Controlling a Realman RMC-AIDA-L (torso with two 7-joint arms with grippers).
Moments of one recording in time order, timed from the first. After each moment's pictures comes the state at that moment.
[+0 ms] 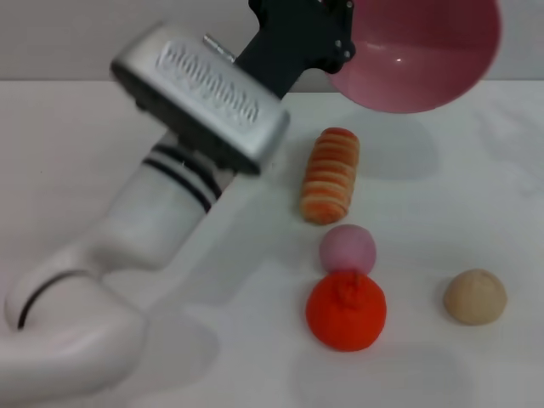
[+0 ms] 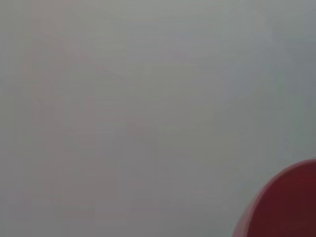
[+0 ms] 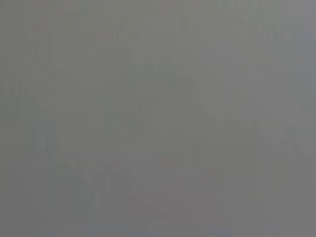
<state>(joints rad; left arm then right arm) -0.49 -2.07 2.35 0.98 2.38 -0.76 -2.47 0.27 2.07 -1.11 -0.85 -0.77 -1.16 0.95</state>
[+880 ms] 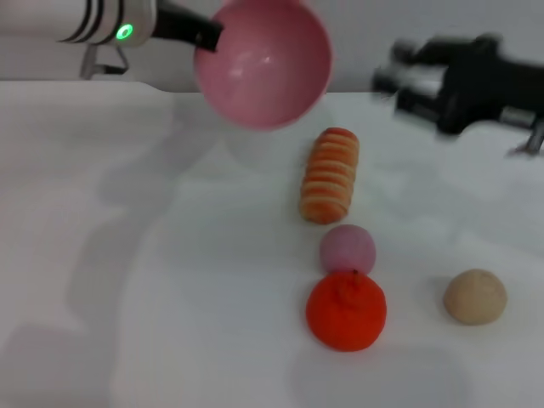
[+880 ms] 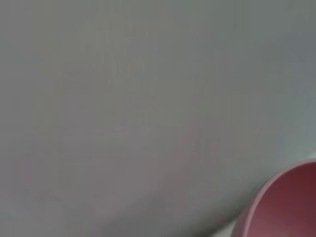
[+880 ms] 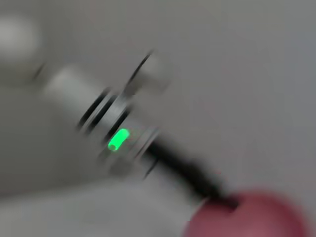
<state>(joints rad) -0.83 -2.05 1.30 0.97 2.44 0.77 -2.52 0.27 2.07 -1.22 -1.33 -1.59 -1.22 1.65</state>
